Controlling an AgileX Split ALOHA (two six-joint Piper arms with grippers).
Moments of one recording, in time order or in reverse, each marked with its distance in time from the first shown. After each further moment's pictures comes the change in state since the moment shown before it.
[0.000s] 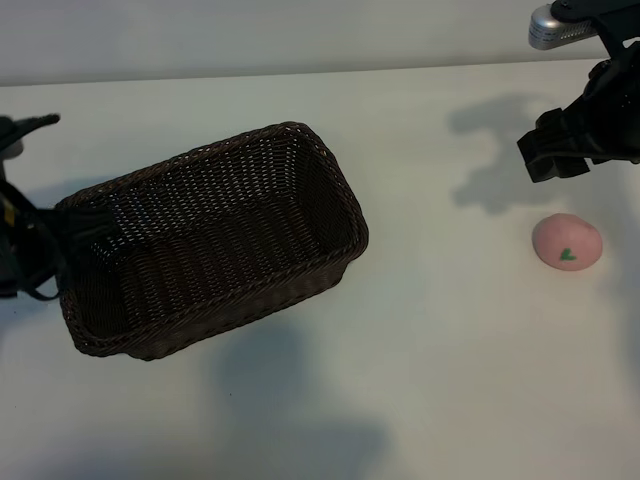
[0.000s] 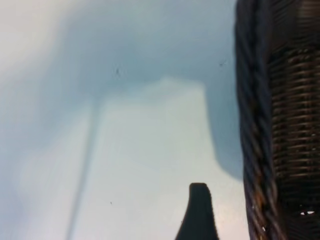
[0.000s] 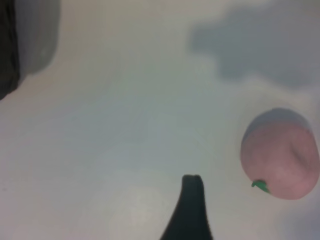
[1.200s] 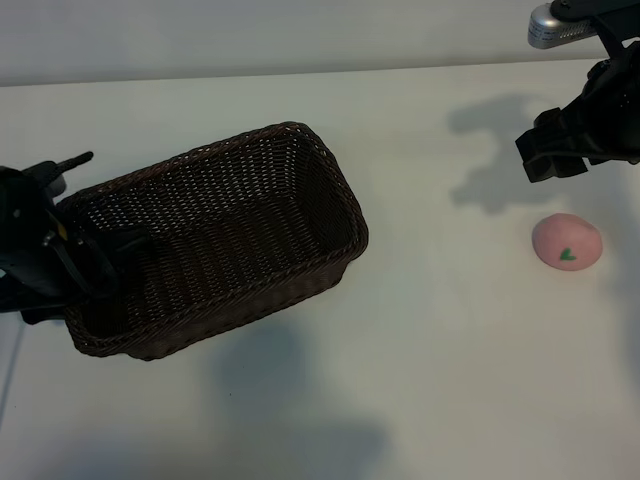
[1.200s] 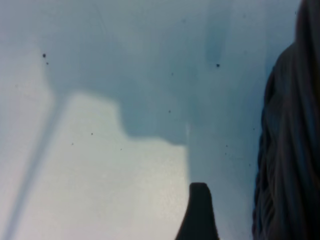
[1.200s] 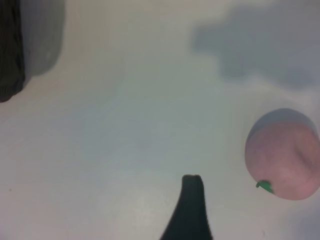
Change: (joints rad) left arm 0.101 0.275 0.068 -0.128 -0.315 0.020; right arm 0.000 0.000 0.000 0.011 0.000 0.000
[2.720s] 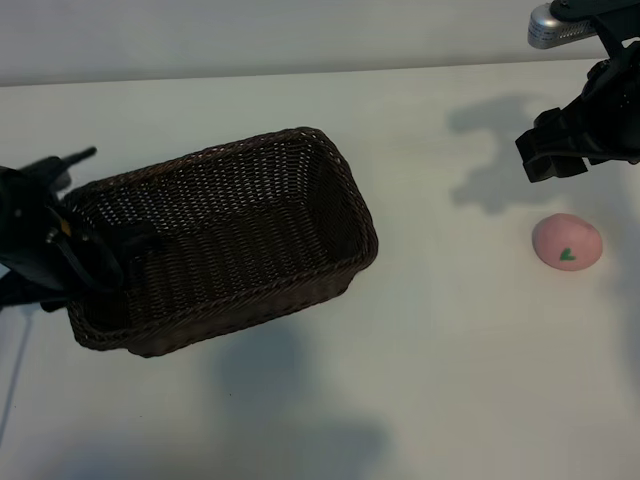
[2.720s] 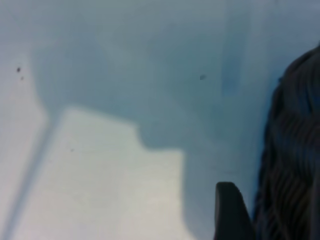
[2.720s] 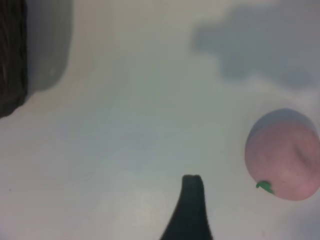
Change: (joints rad) left arm 0.002 -0.026 0.002 -0.029 -0.058 0.038; right arm 0.000 0.000 0.000 0.000 0.000 -0.001
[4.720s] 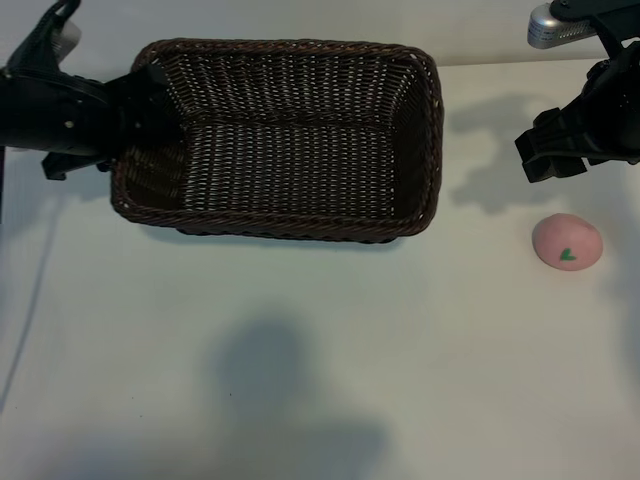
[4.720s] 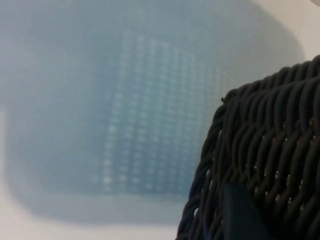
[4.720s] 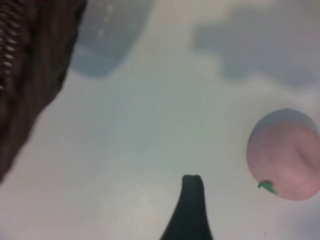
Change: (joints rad) left arm 0.146 0.149 -0.331 -0.992 0.034 1.018; right arm 0.000 0.000 0.000 0.003 0.000 0.000
